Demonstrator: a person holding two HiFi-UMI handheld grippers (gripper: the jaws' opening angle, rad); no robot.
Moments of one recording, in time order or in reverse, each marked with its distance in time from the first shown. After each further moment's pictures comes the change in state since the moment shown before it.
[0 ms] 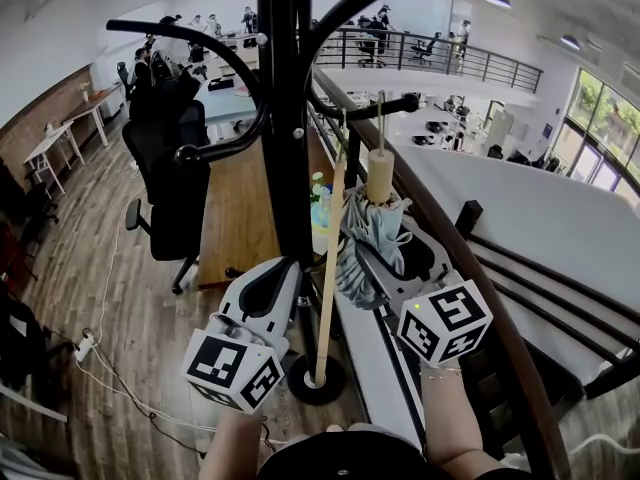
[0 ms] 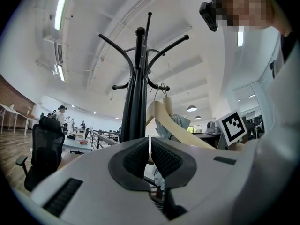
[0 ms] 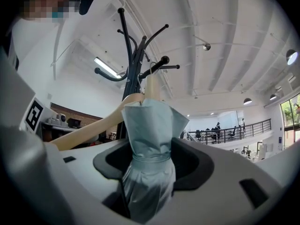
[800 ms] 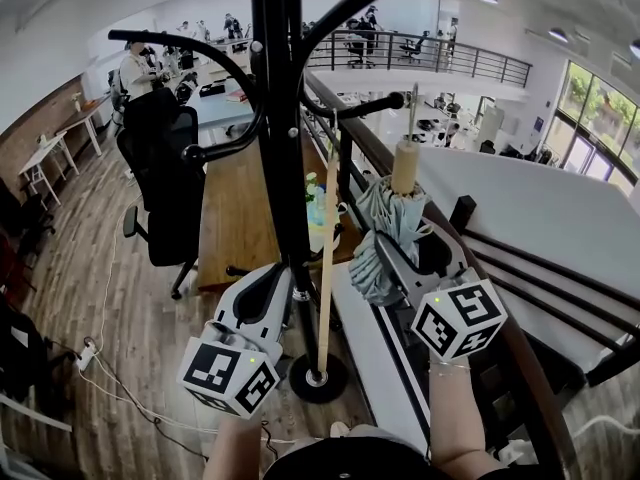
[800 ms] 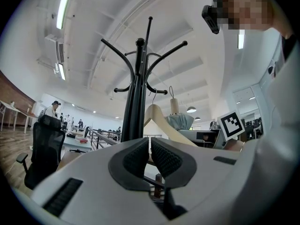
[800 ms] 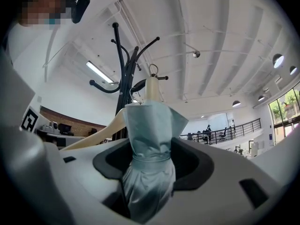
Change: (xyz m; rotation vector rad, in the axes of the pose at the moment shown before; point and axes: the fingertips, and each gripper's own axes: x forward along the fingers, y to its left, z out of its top) left arm -0.019 -0.003 0.002 -0.020 0.001 0.000; right arm -0.032 -0.022 0.016 0.044 -0.061 -0.112
